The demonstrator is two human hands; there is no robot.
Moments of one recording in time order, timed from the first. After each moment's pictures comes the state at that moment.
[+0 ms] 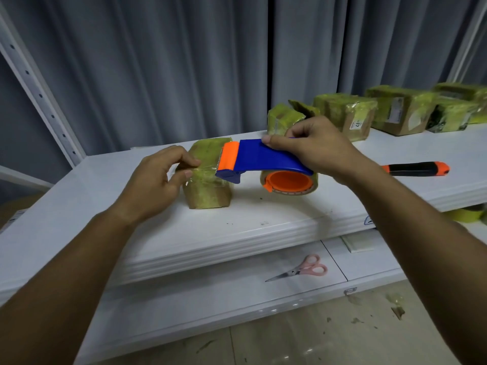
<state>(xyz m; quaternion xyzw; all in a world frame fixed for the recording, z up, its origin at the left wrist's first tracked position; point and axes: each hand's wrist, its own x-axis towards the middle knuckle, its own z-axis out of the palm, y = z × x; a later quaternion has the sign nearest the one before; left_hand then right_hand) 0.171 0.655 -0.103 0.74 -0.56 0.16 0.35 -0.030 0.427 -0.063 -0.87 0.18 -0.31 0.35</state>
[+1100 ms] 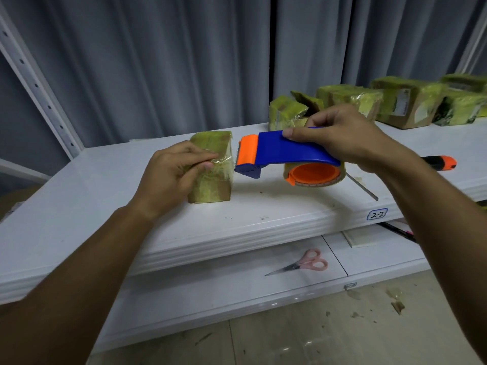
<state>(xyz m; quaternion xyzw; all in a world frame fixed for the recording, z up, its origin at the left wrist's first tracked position) 0.164 0.631 -0.119 0.68 -0.59 0.23 0.37 -0.053 0.407 -0.056 -0.88 0.16 -0.27 0.36</state>
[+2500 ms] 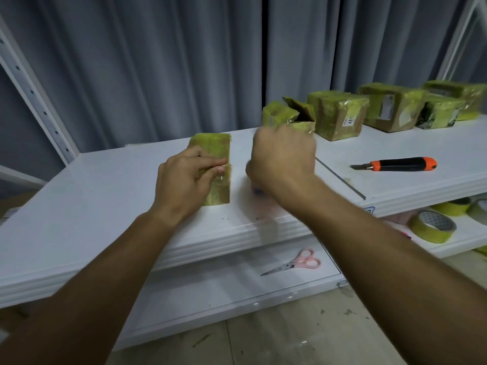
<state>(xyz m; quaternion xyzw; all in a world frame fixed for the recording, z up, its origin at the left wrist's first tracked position) 0.131 0.615 -0.122 0.74 -0.49 0.25 0.38 -0.005 0.490 -0.070 -0.89 0.31 -0.32 0.00</state>
